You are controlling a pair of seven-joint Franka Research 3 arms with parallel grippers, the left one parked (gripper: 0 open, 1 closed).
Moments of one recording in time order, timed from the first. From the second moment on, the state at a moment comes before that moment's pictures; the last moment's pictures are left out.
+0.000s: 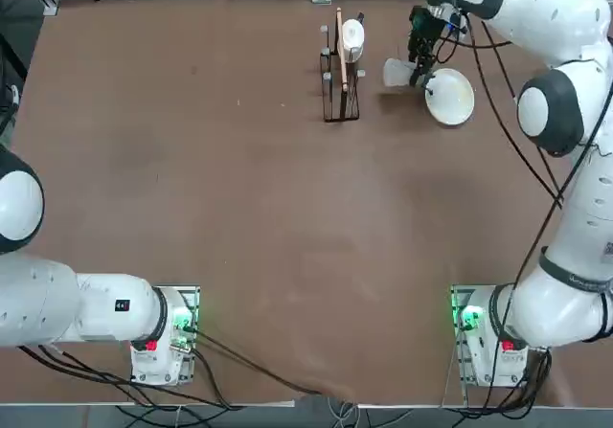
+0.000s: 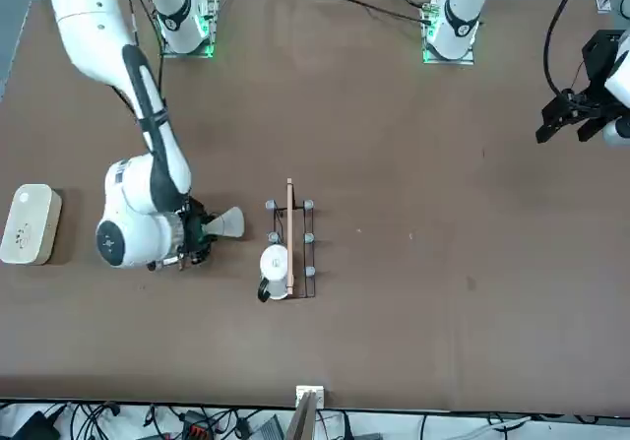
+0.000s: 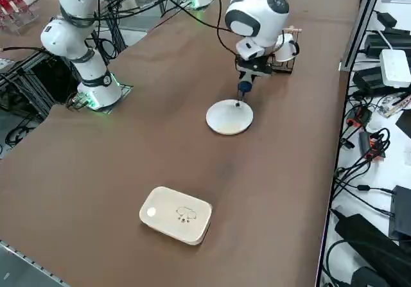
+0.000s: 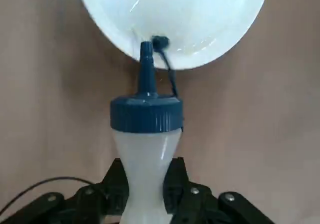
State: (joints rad) arm 0.17 0.73 0.03 -1.42 0.31 1.87 1.49
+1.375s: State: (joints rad) arm -0.05 0.72 0.03 -1.44 0.50 1.76 1.19
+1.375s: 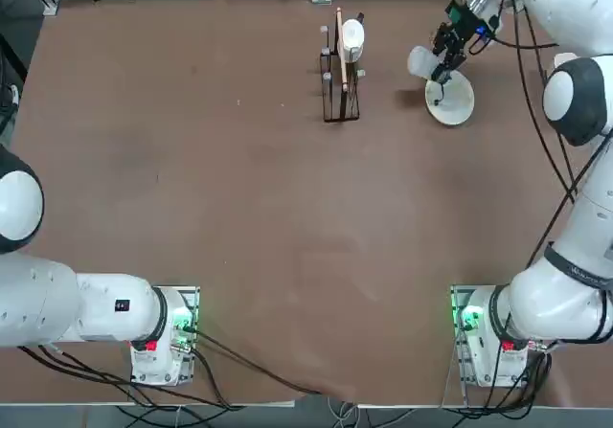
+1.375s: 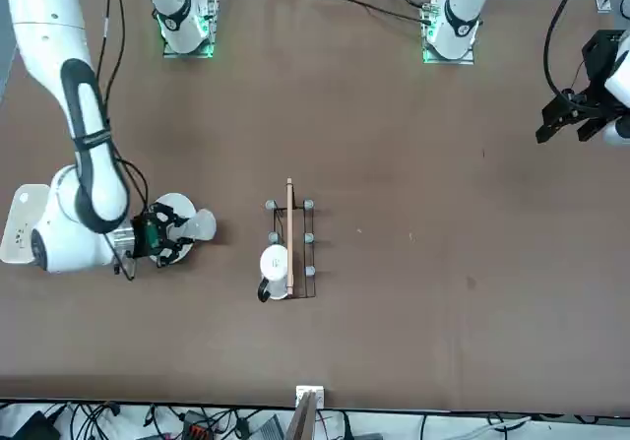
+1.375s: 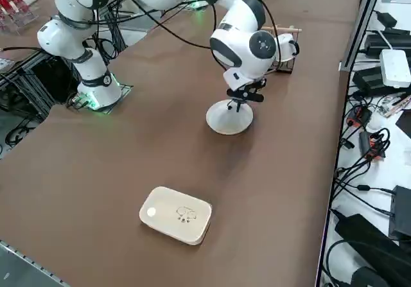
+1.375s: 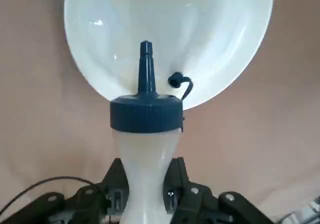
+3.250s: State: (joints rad) arm -0.11 0.63 0.07 -1.66 0.60 1.73 0.98
